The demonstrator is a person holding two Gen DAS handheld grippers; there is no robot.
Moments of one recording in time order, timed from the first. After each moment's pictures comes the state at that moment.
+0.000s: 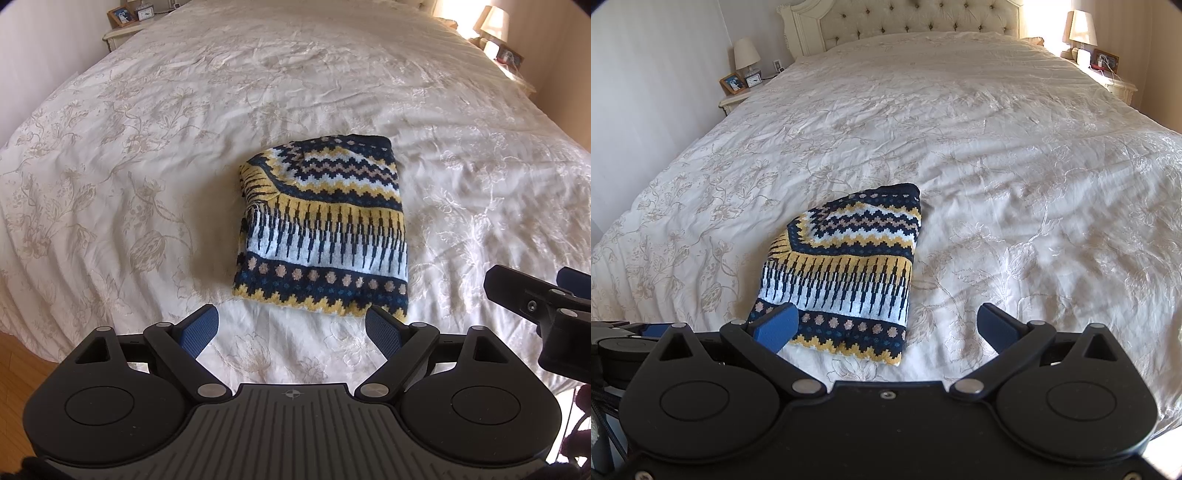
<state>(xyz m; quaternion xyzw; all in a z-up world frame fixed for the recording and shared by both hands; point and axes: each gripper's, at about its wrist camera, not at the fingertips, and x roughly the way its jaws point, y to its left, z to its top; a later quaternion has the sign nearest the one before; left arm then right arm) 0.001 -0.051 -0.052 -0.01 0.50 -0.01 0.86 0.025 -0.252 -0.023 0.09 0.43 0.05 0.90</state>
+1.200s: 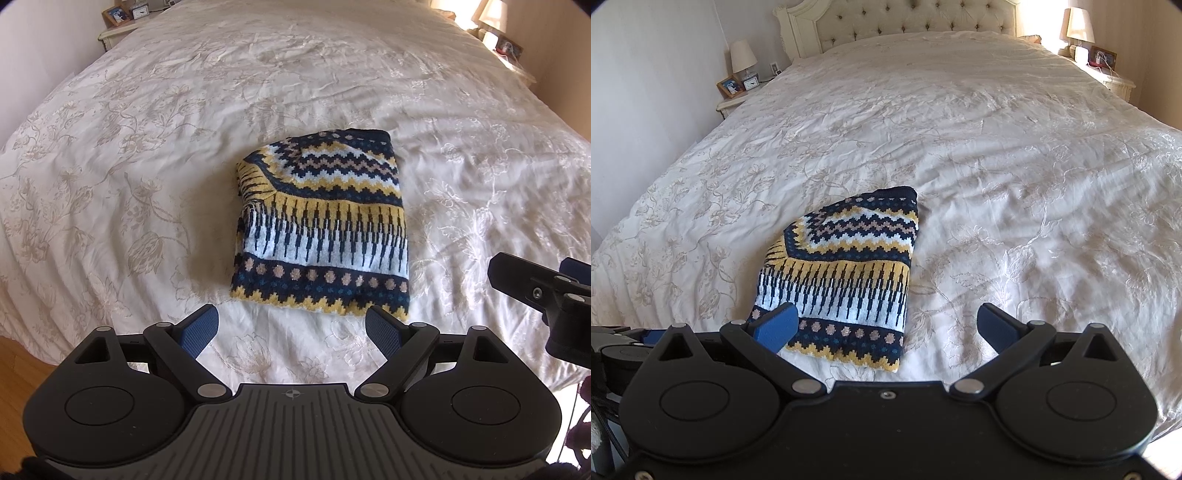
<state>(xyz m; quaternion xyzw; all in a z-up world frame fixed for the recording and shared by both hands) 0.008 -0.054 -0.054 0.00 0.51 -0.01 0.86 0.035 -0.257 -0.024 0.09 0.43 0.05 0.90</state>
